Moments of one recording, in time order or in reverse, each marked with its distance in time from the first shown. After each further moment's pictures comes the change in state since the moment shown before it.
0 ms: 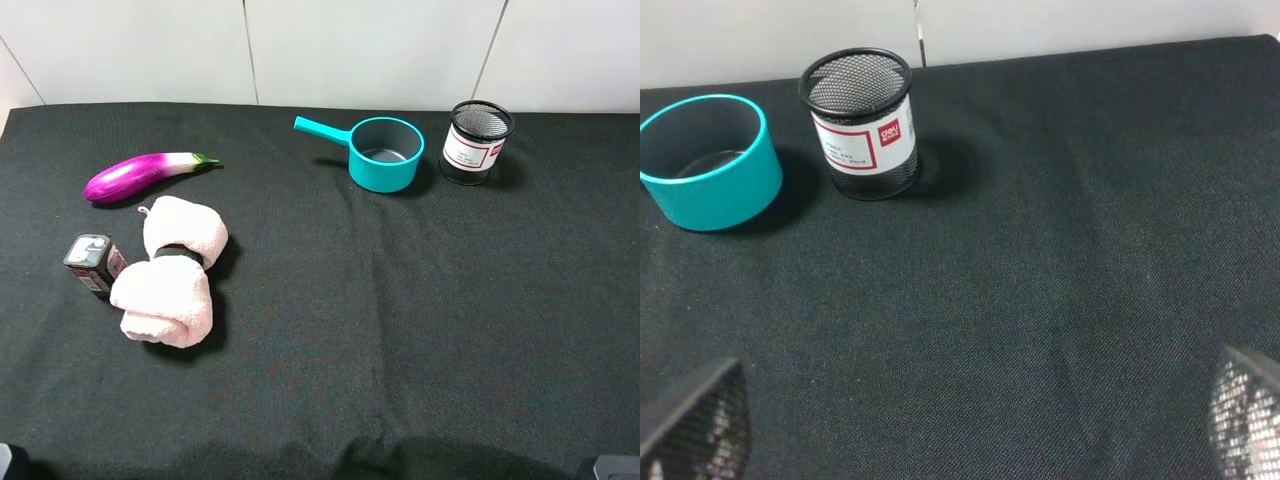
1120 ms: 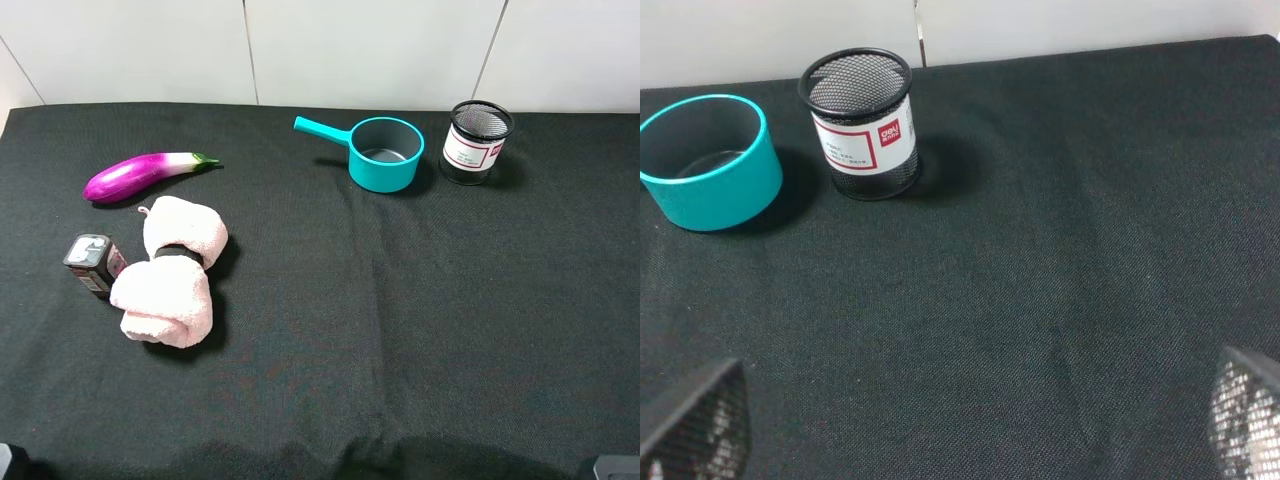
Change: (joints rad) left arm 0.000 0.000 0.004 -0.075 0.000 0.112; right arm 0.000 0.000 0.000 0.000 0.000 0.000
